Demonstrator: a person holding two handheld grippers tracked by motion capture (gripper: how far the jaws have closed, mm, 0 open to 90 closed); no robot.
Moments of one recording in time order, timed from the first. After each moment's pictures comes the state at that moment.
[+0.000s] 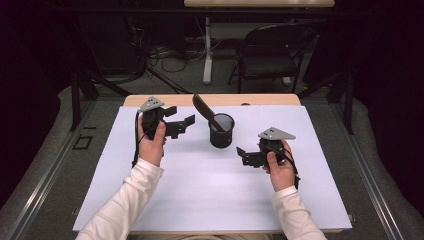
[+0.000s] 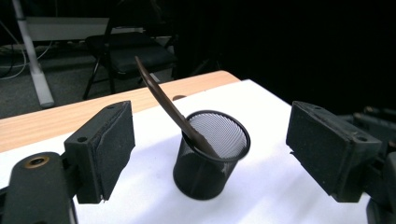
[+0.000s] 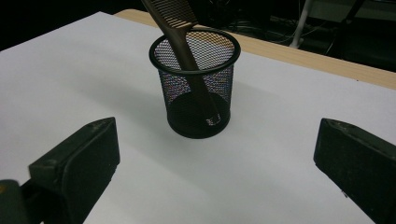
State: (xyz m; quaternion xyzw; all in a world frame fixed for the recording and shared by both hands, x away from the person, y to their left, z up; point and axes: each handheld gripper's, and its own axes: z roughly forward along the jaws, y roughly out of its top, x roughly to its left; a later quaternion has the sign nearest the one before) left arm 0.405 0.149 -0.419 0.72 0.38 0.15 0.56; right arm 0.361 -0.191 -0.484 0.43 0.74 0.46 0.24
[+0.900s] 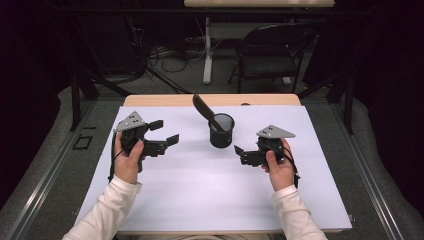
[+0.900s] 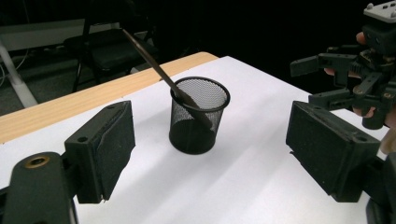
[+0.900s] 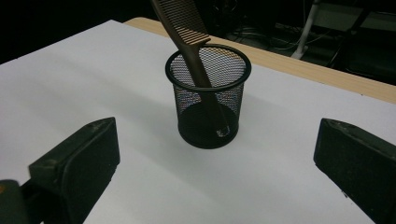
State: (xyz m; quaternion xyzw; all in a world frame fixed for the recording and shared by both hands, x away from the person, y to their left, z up) left arm 0.363 0.198 -0.426 0.75 0.32 0.14 0.56; right arm 0.356 -0.184 -0.470 0.42 0.74 0.47 0.24
